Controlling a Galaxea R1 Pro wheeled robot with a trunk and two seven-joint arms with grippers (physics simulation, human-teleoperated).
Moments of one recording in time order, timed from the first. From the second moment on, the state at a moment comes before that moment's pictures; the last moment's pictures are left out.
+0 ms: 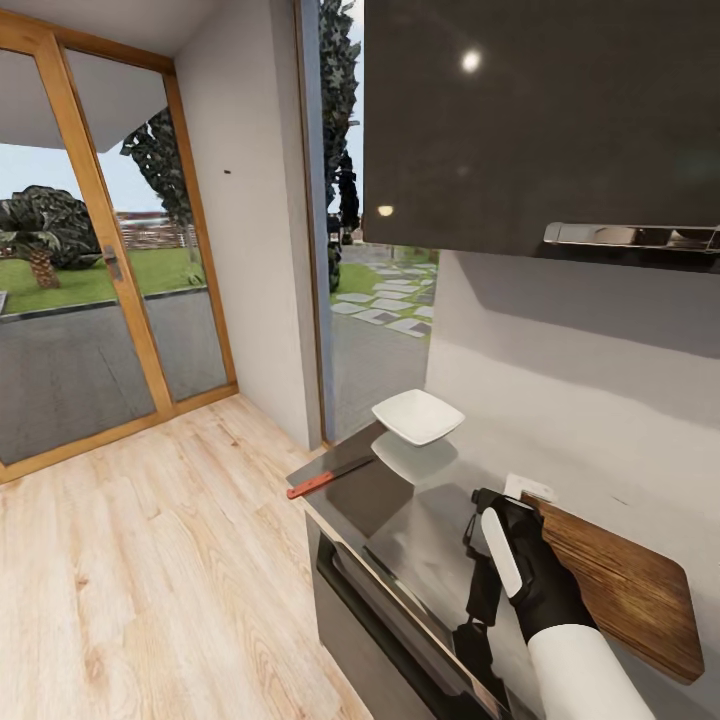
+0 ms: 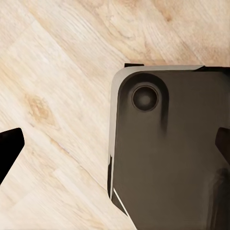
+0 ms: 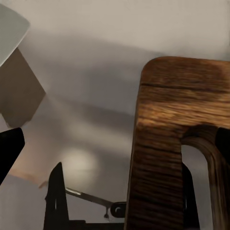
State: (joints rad) left arm 0.01 0.05 0.03 0.03 0.02 -0.39 0.01; right arm -0.60 0.09 -0.11 -1.04 -0.21 0.54 -0.54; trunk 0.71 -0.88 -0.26
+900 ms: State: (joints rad) left arm 0.01 0.05 0.03 0.03 0.02 -0.39 0.01; right arm -0.60 0.10 -0.10 -1.03 -0.21 0.54 -0.54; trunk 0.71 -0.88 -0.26
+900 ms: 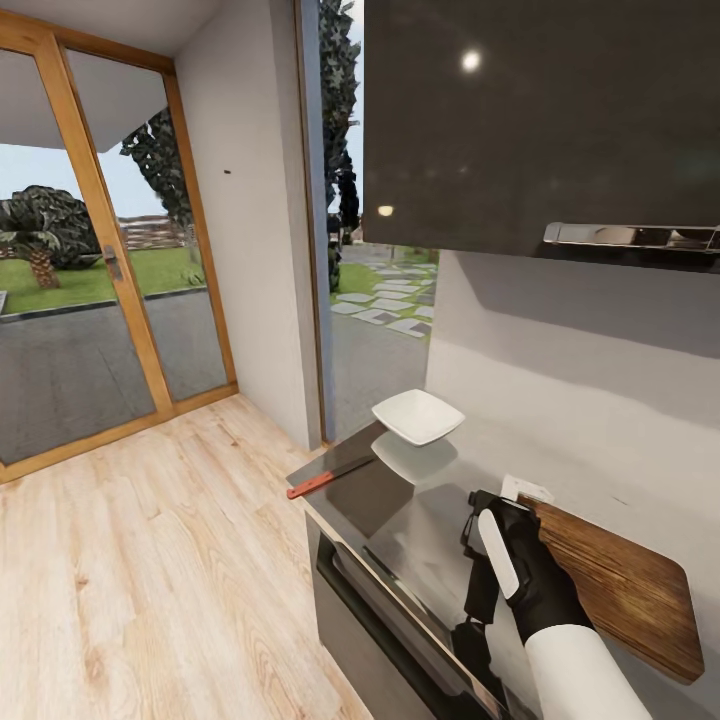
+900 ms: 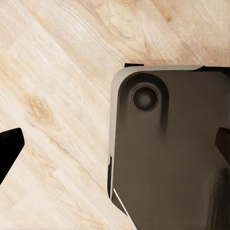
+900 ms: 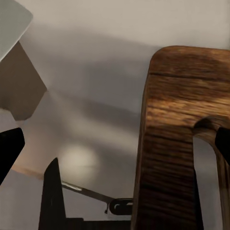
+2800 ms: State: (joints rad) left arm 0.01 0.05 0.03 0.03 0.02 -0.39 0.01; right arm -0.60 0.09 -0.10 -1.02 -0.21 0.61 -0.50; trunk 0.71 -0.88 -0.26
